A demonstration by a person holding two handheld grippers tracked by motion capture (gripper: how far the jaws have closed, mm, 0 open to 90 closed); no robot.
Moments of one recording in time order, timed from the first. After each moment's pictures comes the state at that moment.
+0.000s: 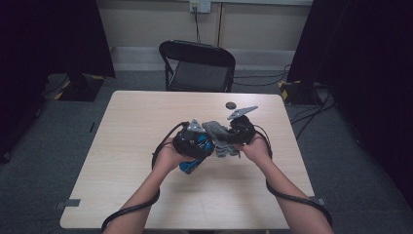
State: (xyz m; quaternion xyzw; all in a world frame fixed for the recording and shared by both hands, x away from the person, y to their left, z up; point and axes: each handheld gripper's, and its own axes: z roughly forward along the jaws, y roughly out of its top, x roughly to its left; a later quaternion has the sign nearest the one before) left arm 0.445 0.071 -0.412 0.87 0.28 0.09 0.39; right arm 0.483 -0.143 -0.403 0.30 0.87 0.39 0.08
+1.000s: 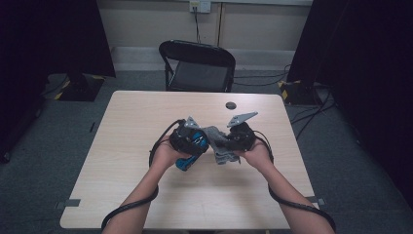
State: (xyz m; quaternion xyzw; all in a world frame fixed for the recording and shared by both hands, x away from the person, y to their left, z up) left arm 0.458 0.084 -0.417 0.87 0.30 0.11 0.37; right arm 0.463 -0.143 -0.406 0.26 0.88 0.40 0.06
